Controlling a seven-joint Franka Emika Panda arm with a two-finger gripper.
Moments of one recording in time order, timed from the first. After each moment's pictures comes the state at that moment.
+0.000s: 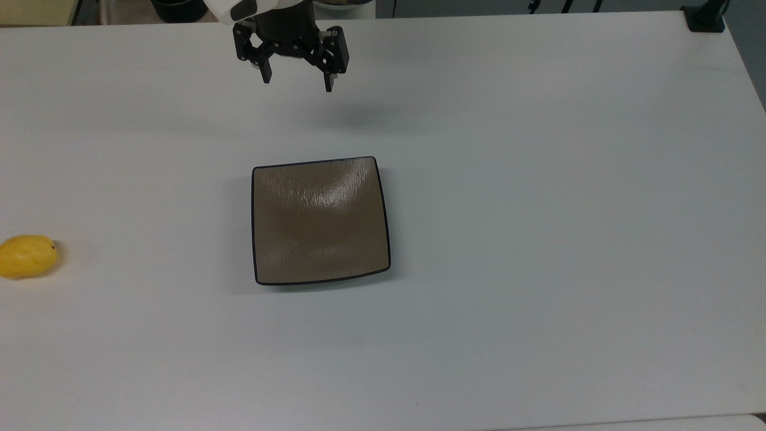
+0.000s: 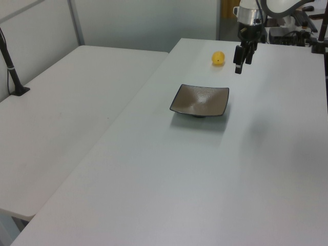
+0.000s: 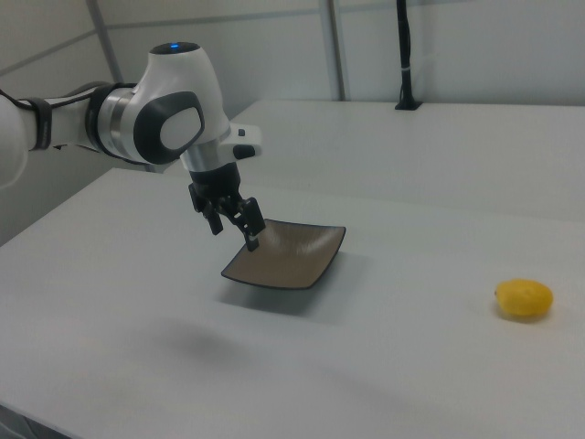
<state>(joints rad) 0.04 -0.02 -0.02 -1.95 0.02 2.00 0.12</state>
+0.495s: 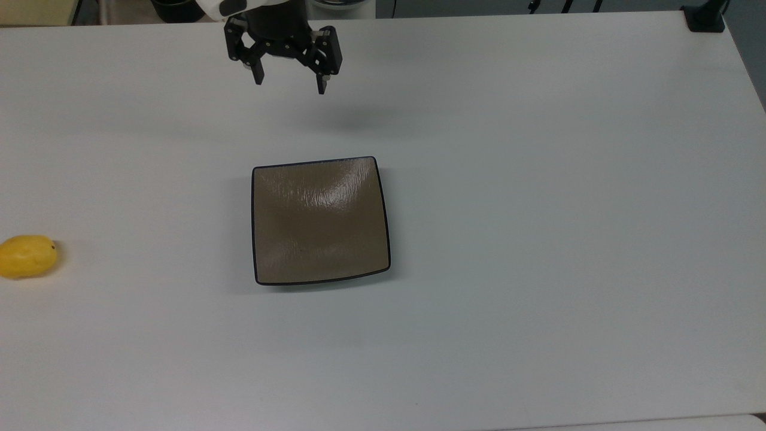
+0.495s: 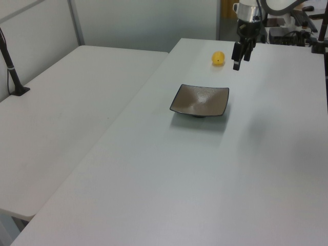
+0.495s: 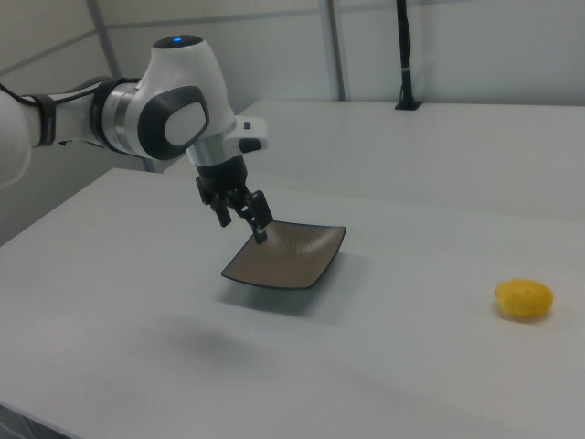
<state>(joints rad) 0.02 -0.01 -0.02 -1.92 0.02 2.02 0.12</state>
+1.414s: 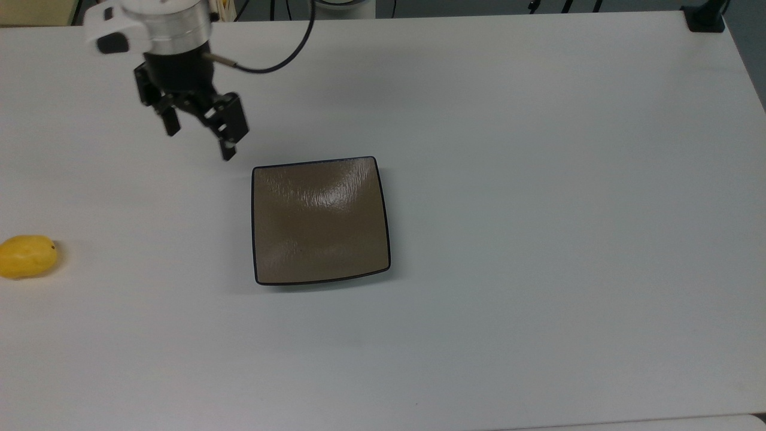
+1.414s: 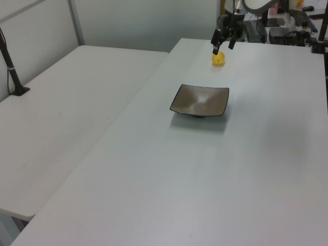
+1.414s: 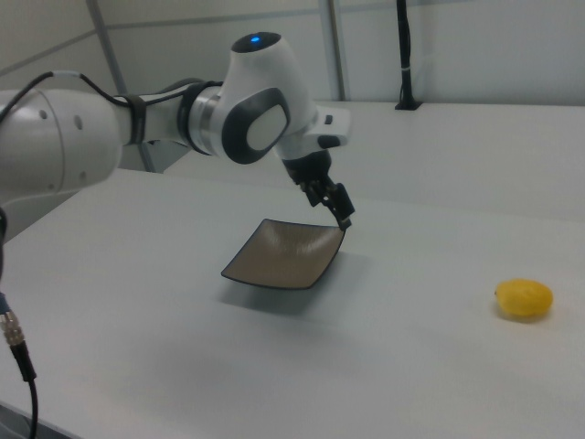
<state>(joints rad) -0.13 0.24 -0.02 -1.66 0.00 2.17 0.26</state>
